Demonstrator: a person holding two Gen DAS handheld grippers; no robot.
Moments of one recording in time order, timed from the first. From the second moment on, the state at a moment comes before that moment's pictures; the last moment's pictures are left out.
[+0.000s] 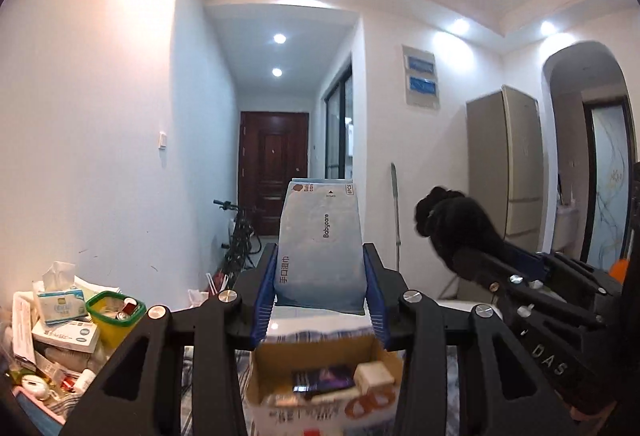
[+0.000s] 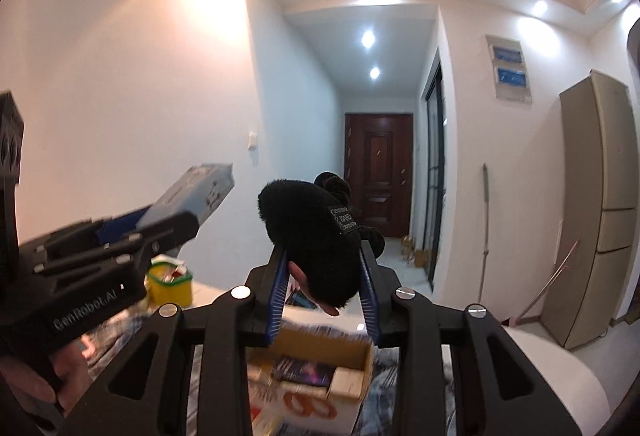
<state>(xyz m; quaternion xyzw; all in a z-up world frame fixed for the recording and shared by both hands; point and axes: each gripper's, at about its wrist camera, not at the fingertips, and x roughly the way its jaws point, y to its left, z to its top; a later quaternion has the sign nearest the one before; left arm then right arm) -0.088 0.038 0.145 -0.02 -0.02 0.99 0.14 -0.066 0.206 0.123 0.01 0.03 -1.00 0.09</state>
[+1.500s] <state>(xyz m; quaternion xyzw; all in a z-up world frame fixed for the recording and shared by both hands) -0.207 0.030 0.039 -0.16 0.01 0.98 0.11 -0.145 0.207 0.067 0.05 0.04 -1.00 0.07</state>
